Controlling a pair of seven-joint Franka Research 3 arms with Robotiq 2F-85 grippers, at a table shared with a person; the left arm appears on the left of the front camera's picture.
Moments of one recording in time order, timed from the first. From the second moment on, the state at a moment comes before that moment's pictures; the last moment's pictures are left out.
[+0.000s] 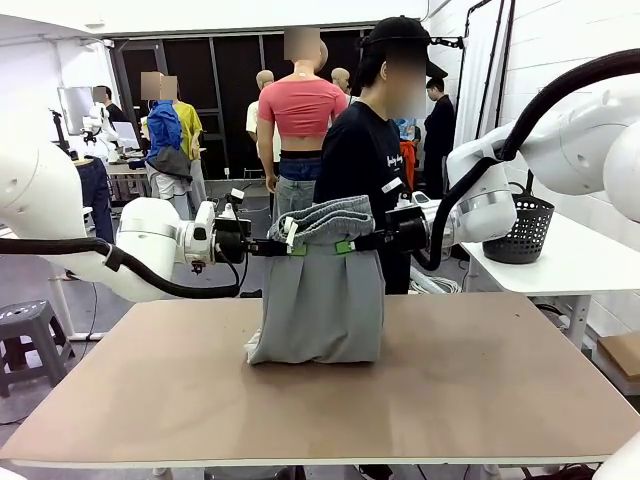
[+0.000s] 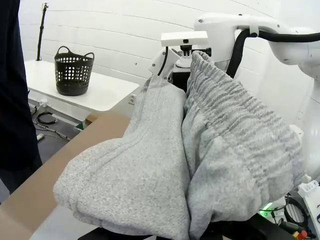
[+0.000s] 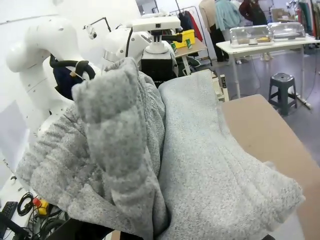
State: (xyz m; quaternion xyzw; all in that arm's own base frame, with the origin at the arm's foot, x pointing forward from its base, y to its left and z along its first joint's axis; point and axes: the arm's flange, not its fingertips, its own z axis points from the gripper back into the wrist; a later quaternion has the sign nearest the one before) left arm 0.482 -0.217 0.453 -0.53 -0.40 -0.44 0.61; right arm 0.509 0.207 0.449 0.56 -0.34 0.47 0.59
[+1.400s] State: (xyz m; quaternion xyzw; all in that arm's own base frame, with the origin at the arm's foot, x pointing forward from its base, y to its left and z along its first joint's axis) left arm 0.365 -0.206 0.330 -0.64 -0.21 -0.33 0.66; right arm 0.406 0.219 0.313 0.63 -0.22 0.40 0.63
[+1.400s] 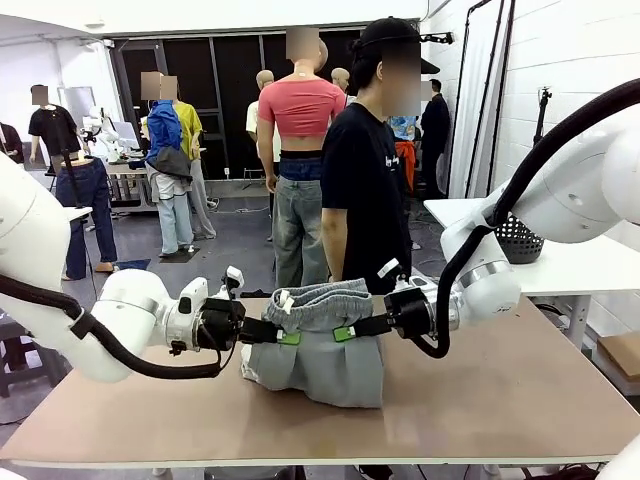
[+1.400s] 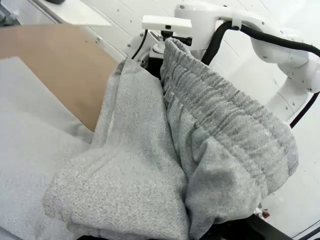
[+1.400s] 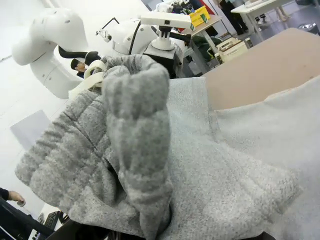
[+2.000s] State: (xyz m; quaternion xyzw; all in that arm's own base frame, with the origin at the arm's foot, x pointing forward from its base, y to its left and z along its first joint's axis) left arm 0.367 -0.199 0.317 -0.64 -0.18 -0.31 0.68; right arm 0.400 0.228 0.304 0.64 -0.20 0.40 0.63
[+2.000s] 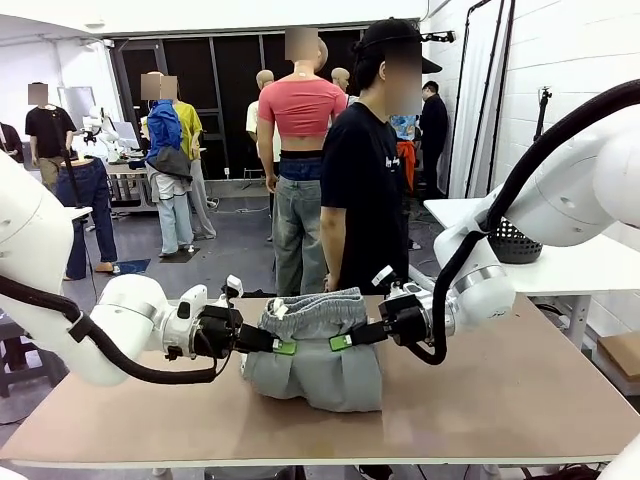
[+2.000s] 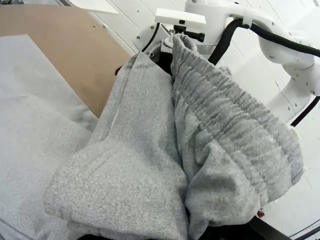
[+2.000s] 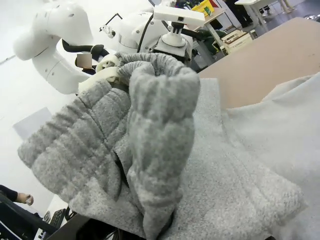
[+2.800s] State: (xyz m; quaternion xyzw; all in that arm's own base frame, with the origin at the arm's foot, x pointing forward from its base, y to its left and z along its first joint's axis) left arm 0.484 -0.210 0.327 -0.60 -0.18 -0.31 0.71; right arm 0.490 0.217 0.312 0.62 -0.22 0.36 0.66
